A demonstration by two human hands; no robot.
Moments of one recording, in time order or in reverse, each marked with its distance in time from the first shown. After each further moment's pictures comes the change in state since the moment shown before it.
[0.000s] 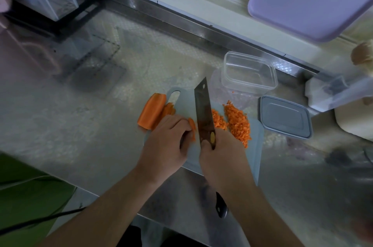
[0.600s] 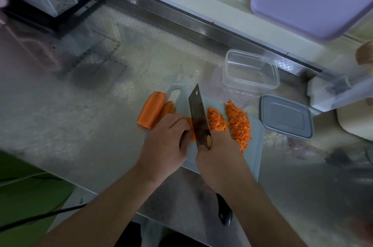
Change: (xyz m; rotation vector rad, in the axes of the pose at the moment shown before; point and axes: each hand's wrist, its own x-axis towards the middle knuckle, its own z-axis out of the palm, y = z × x) left_hand 0.001 0.001 0.000 -0.003 -0.015 -0.022; right_hand 0.003 -0.004 -0.002 -0.053 -0.148 0.060
